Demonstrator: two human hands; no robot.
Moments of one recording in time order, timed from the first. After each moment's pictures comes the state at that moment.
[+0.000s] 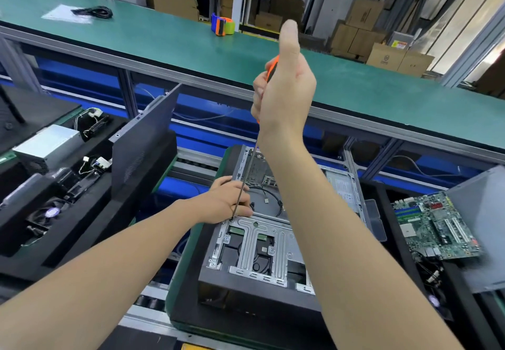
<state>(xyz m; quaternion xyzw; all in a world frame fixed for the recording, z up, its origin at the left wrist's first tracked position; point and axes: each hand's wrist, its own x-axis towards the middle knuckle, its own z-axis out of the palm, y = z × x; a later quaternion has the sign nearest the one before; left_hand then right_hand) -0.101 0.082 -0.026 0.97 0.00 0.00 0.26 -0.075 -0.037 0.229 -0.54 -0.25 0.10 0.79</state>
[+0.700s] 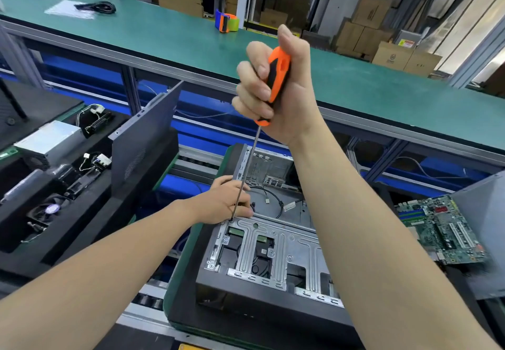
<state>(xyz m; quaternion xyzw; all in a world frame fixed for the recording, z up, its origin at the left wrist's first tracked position) -0.104 0.082 -0.024 0.96 0.00 0.00 0.29 -0.026 -0.030 0.227 -0.31 -0.45 0.51 0.67</state>
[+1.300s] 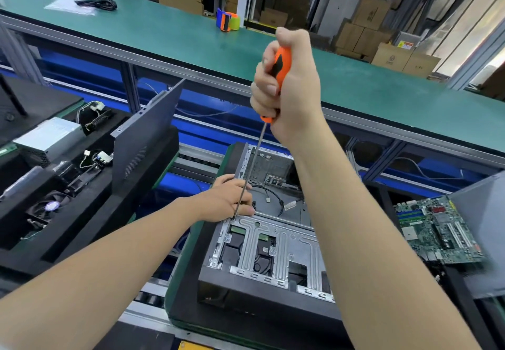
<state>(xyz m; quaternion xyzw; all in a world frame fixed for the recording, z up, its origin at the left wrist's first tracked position) -0.103 0.081 -0.020 0.96 -0.01 -0.01 0.26 -0.049 -0.039 0.237 -0.49 -0.36 0.30 0.73</state>
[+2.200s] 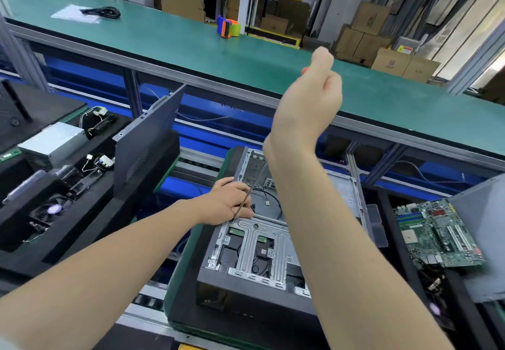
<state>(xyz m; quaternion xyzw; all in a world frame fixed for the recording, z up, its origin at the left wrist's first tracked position) -0.100 0.080 -0.025 0.96 0.01 -0.01 0.26 -0.071 -0.044 0.229 -0.56 -0.10 -0.01 0.82</state>
